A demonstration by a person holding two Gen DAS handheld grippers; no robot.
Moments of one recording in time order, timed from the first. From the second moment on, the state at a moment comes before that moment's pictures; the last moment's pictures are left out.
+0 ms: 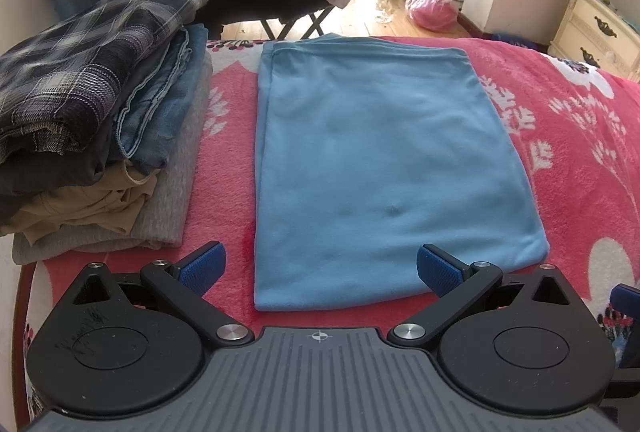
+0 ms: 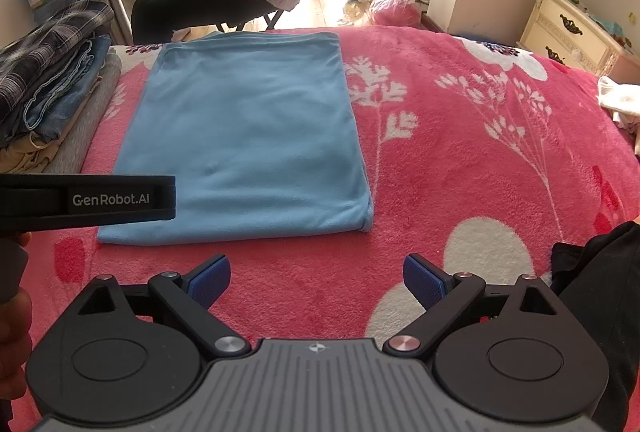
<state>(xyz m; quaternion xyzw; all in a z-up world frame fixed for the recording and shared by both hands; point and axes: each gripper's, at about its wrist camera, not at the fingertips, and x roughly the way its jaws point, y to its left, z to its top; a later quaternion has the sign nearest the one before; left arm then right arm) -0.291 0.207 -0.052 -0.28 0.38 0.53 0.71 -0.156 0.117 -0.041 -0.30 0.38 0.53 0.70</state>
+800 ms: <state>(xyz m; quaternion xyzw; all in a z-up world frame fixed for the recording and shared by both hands) -0.292 0.206 -0.053 -0.28 0.38 0.53 0.71 -0.157 0.117 -0.042 -0.30 0.38 0.53 0.70</state>
